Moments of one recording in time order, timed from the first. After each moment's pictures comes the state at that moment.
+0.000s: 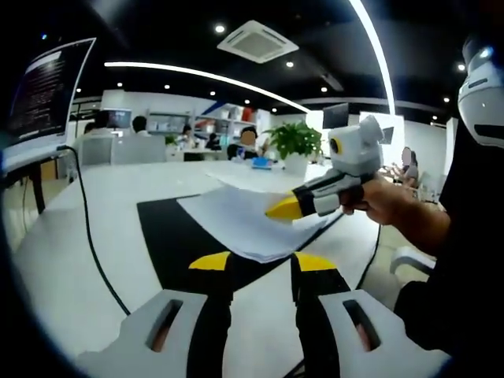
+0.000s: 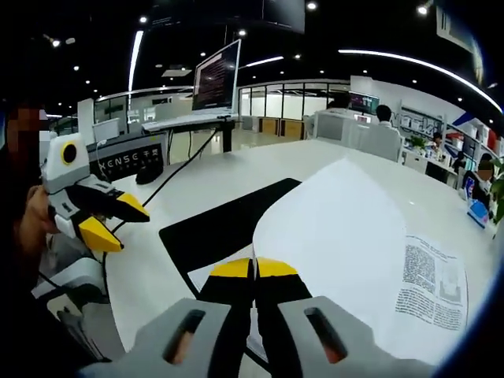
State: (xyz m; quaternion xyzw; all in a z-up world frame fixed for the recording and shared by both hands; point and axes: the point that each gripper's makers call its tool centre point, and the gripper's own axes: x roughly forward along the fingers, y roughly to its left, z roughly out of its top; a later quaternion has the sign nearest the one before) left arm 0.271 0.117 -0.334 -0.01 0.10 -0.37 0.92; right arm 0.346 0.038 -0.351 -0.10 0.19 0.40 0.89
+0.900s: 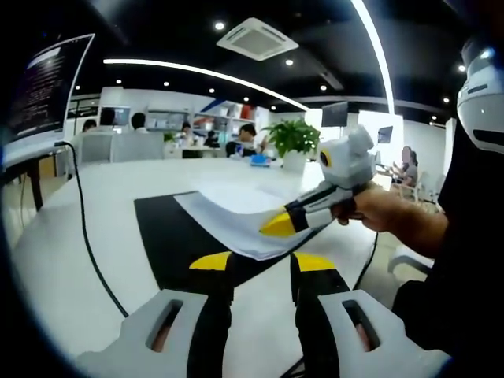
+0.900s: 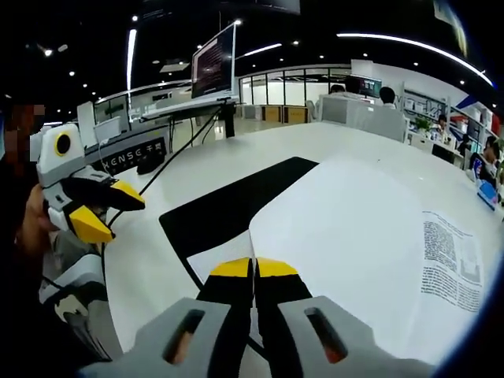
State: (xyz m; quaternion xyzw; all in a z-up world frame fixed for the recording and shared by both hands) left arm 0.270 0.114 -0.336 -0.01 0.11 -0.38 0.92; right arm 0.339 0.042 -0.377 -0.08 0.23 0.41 0.88
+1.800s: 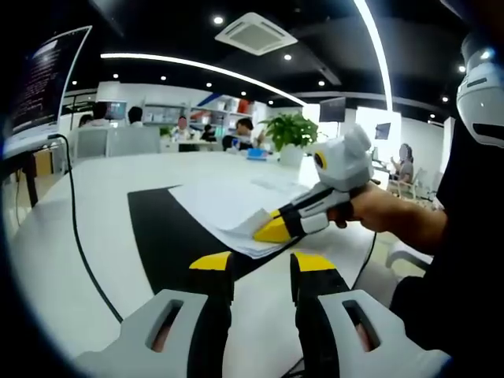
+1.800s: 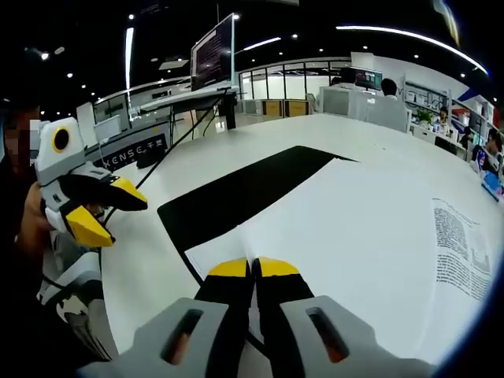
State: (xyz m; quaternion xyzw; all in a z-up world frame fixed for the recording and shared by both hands) left arm 0.271 0.107 -0.349 -0.01 0.13 -0.39 0.91; right arm 0.334 0.048 -0.392 -0.07 0.24 0.41 0.88
